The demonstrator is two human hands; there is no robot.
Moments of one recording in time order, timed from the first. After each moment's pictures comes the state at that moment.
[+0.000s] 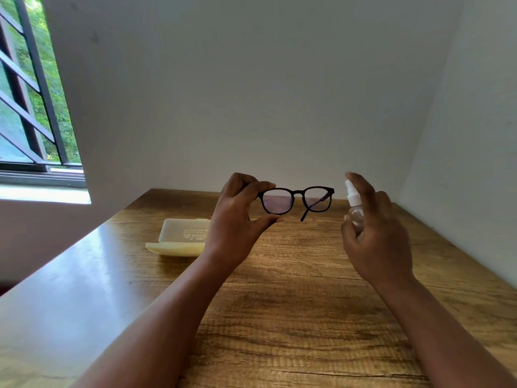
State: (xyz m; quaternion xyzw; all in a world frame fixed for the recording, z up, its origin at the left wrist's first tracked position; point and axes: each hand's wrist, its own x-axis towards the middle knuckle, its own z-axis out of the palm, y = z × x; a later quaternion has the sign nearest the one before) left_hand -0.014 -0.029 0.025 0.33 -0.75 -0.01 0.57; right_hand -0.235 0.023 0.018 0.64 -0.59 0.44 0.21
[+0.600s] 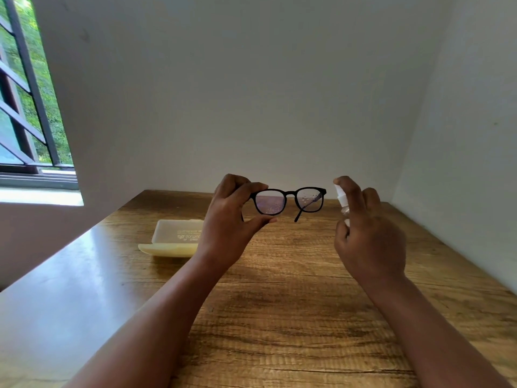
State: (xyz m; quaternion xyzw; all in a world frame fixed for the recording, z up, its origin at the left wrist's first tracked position) left_hand -0.013 -0.029 0.024 0.33 -0.75 -0.01 0.57; right_hand -0.226 0.033 0.024 0.62 -0.63 0.38 0.28
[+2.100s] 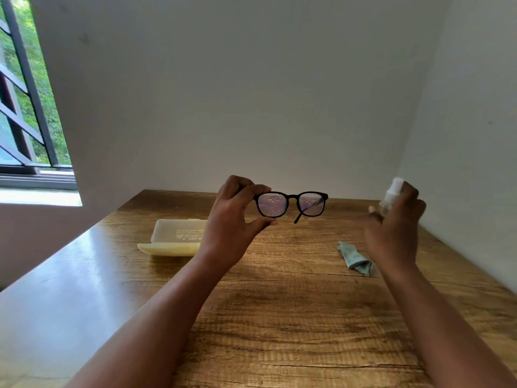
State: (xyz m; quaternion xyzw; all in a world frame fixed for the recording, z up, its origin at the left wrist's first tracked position) left_hand -0.017 -0.030 0.021 0.32 -0.76 -0.01 0.56; right_hand -0.265 0.012 0.021 0.46 -0.68 0.56 0.12
